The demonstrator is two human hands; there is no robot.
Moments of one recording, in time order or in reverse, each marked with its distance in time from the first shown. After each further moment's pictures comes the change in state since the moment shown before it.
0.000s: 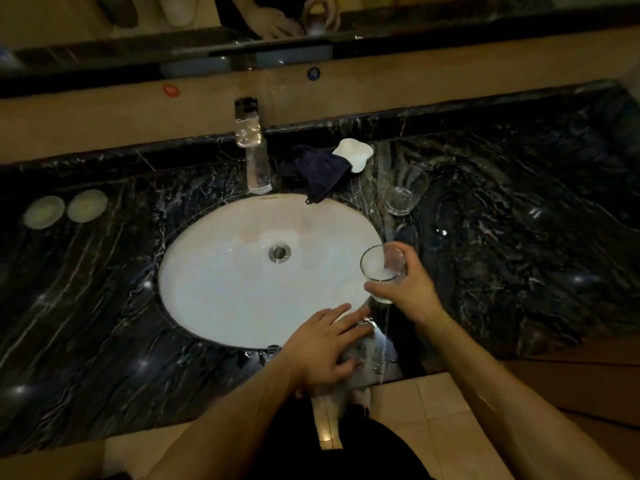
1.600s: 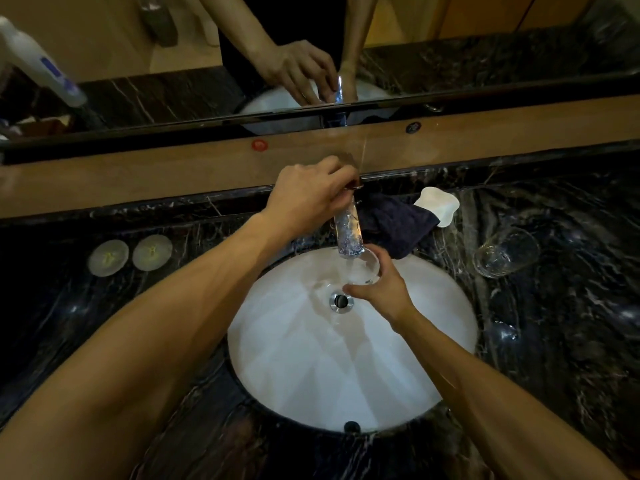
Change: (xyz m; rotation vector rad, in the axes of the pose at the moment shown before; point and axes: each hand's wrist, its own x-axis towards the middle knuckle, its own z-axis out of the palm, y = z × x) left_hand 0.025 -0.223 -0.282 0.390 0.672 -0.100; right_hand 0.120 -0.090 0.171 0.085 -0.106 -0.001
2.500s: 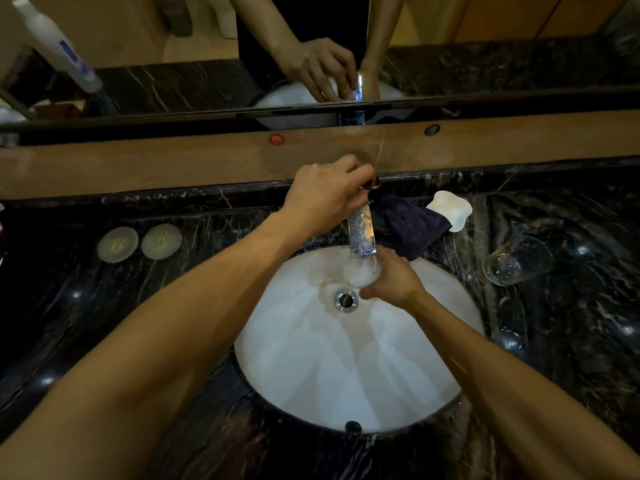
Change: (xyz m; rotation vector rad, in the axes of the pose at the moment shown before) left_hand -0.003 0.000 0.008 -0.046 0.065 -0.031; right_hand 0.024 -0.020 -0.006 -0.646 -0.131 0.013
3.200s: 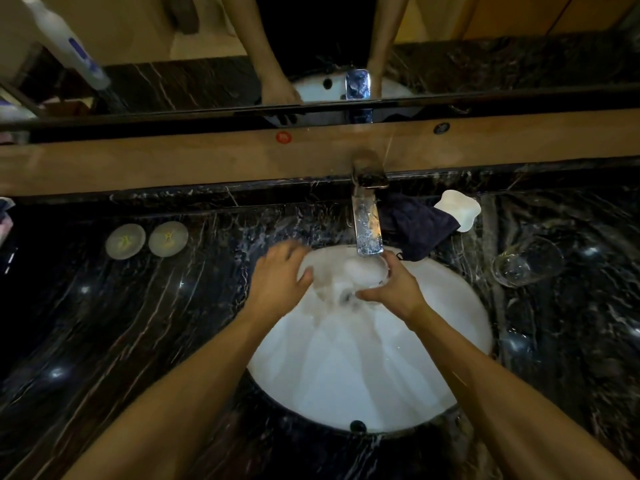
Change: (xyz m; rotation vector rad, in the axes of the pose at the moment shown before) left_hand -0.159 -0.005 0.059 -0.120 -0.386 -0.551; right_hand -0.012 0.008 0.017 0.451 0.033 0.041
